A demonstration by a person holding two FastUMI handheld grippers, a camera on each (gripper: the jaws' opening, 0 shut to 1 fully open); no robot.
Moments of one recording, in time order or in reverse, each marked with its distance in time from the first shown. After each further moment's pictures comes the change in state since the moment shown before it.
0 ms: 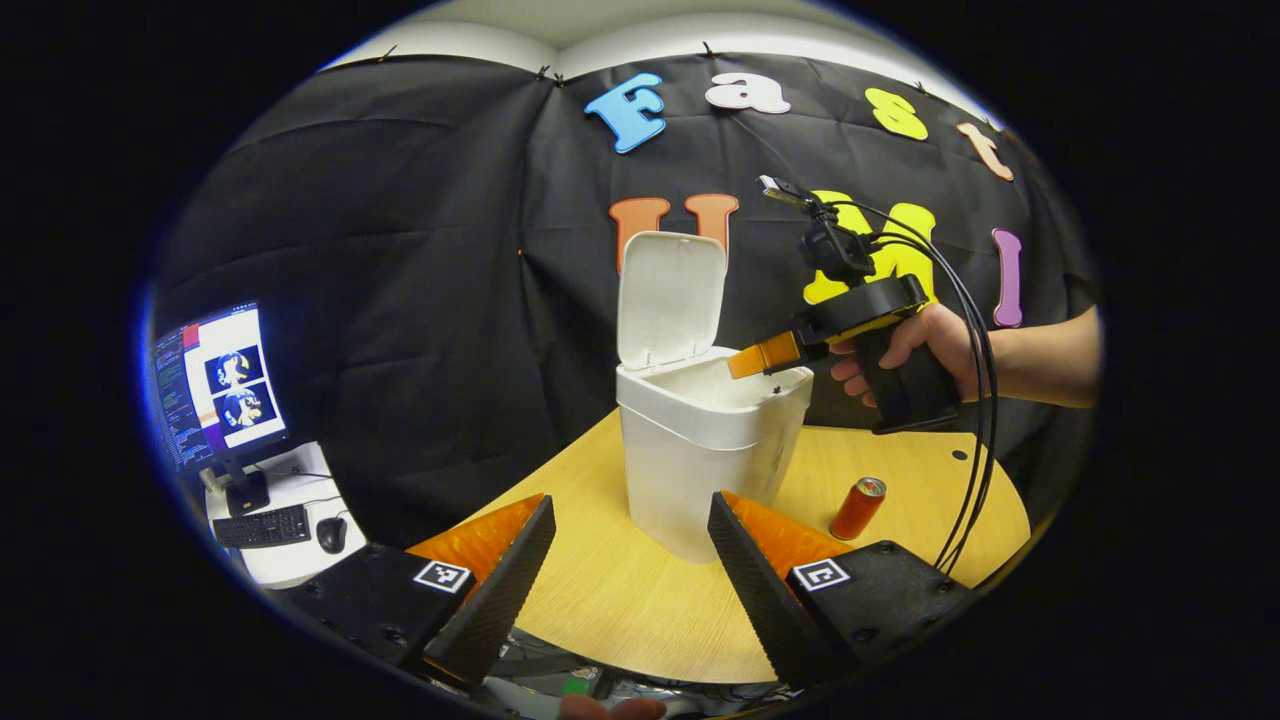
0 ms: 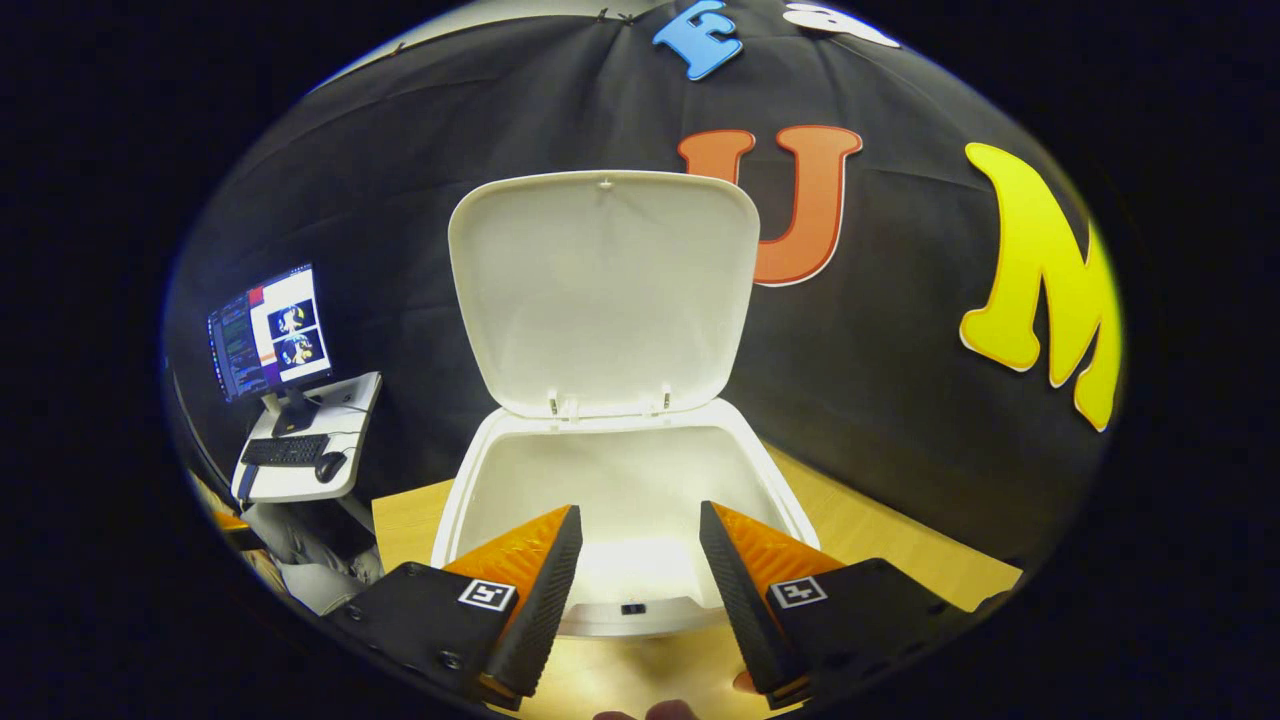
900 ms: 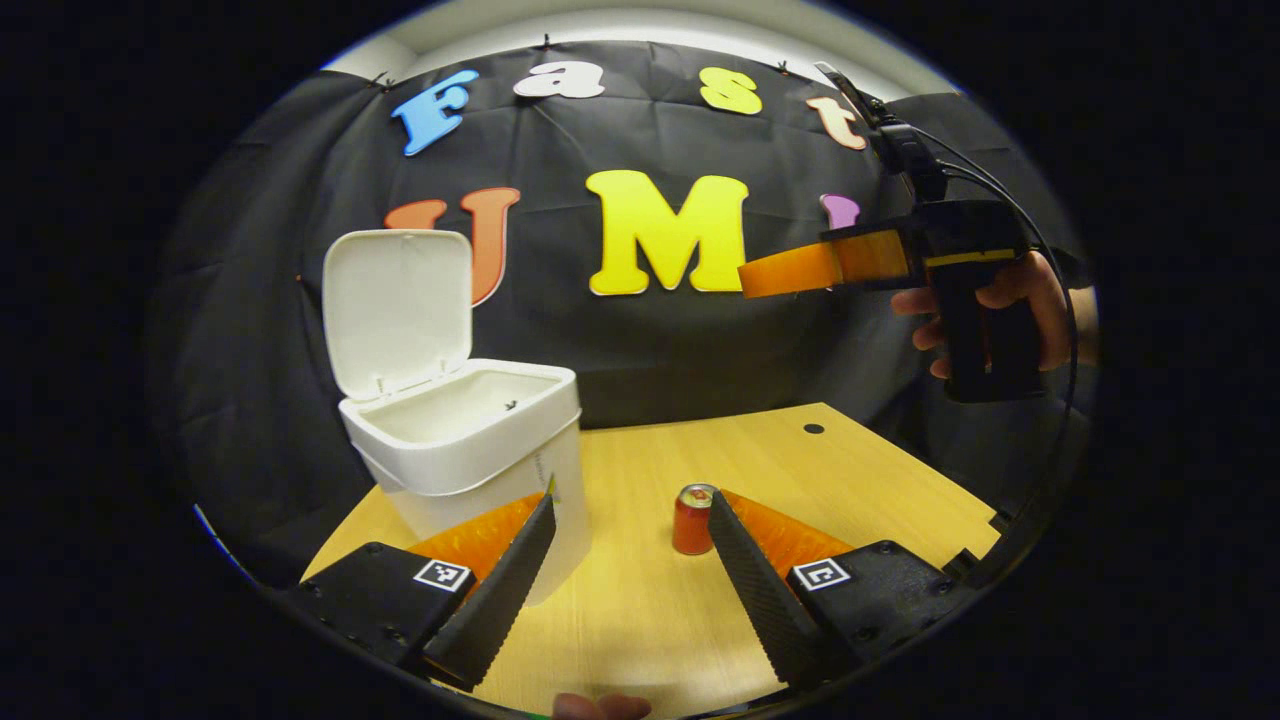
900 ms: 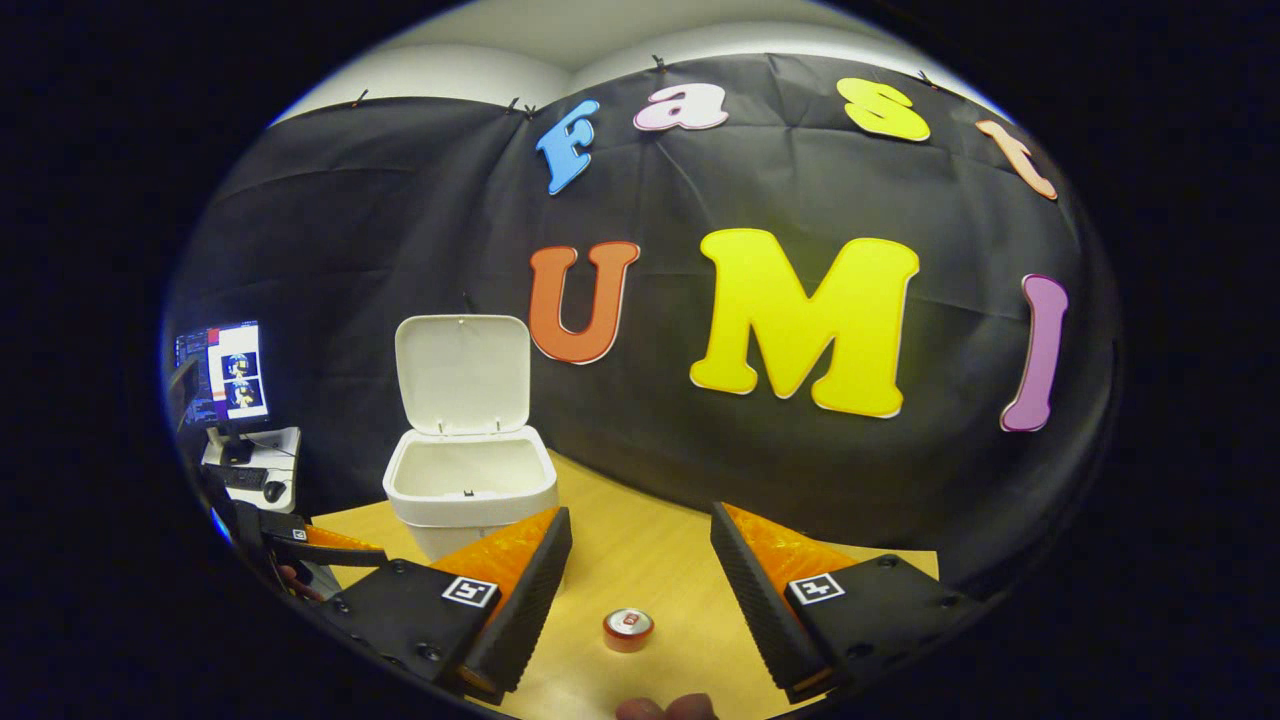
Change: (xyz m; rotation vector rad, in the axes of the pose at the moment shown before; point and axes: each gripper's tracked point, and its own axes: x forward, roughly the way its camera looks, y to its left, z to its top) left arm 0.048 -0.200 -0.025 0.179 -0.029 -0.554; right arm -0.240 -0.147 -0.049 0.040 -0.258 -0.397
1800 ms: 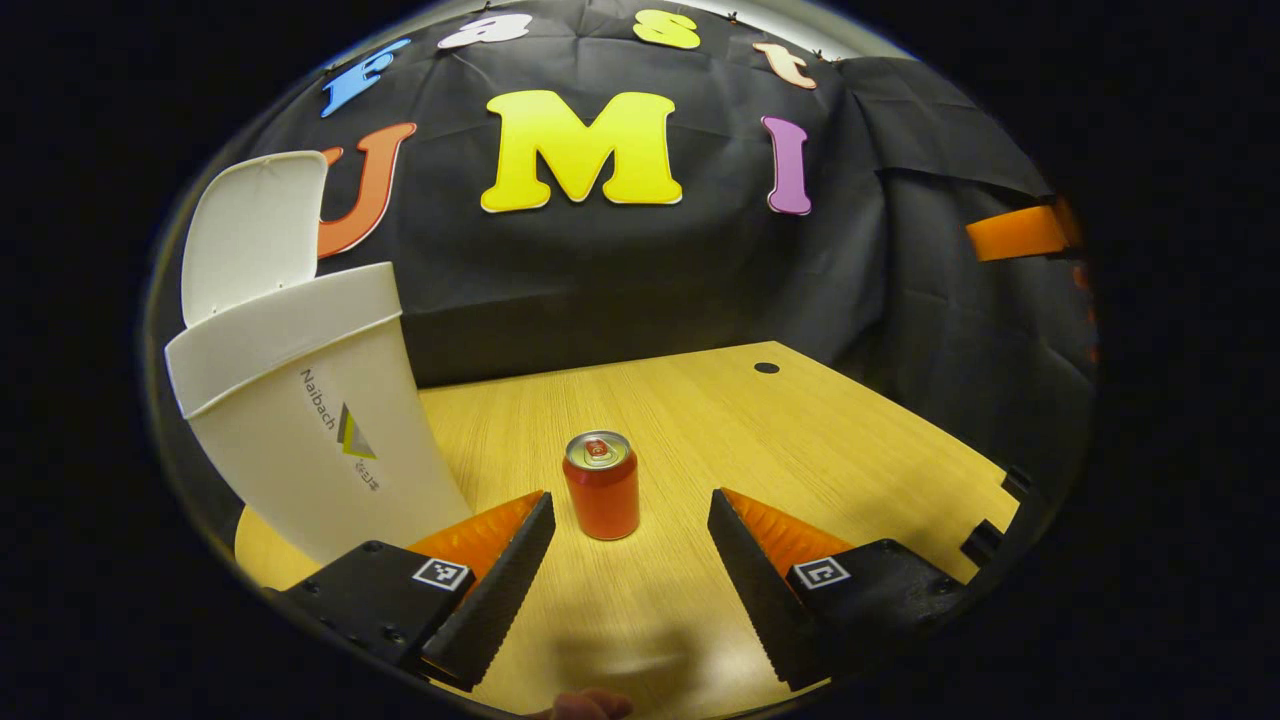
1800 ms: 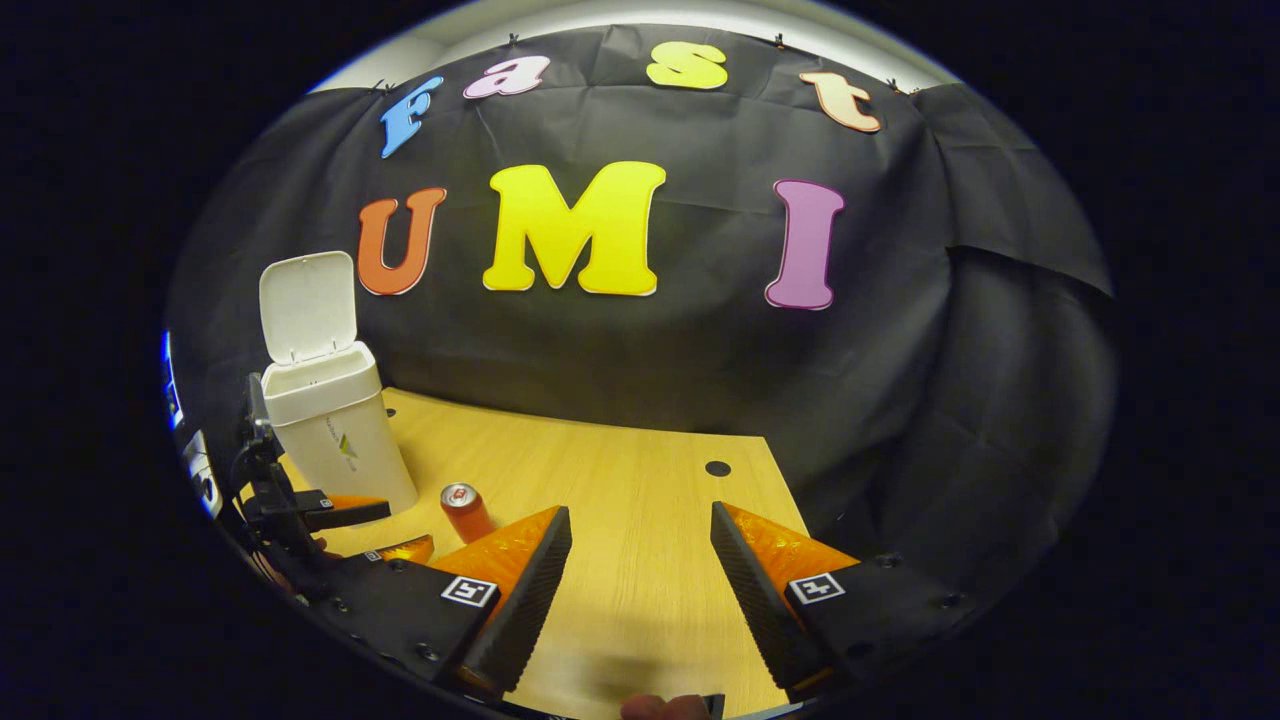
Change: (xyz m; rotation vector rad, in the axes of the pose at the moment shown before) left arm 0.099 -0.062 -0.084 0.009 0.139 -0.097; right arm -0.148 -0.127 -0.116 0.141 0.179 -0.450
